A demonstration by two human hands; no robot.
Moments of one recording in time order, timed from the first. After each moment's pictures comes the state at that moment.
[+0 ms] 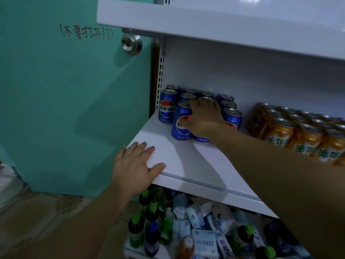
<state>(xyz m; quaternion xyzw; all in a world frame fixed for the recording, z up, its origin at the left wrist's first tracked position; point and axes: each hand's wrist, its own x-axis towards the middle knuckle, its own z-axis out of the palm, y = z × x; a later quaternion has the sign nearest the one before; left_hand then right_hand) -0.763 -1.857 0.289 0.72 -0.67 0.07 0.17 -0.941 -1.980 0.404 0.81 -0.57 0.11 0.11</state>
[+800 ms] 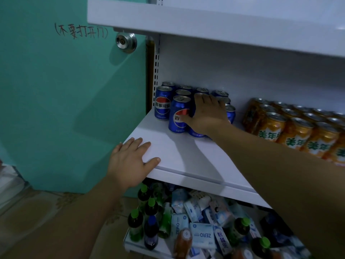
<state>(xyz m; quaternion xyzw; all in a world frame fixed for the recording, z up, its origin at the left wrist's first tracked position) -0.763 -1.856 0.299 0.73 -0.67 0.04 0.12 -0.962 -1.977 0.401 0.79 -0.59 0.15 0.11</state>
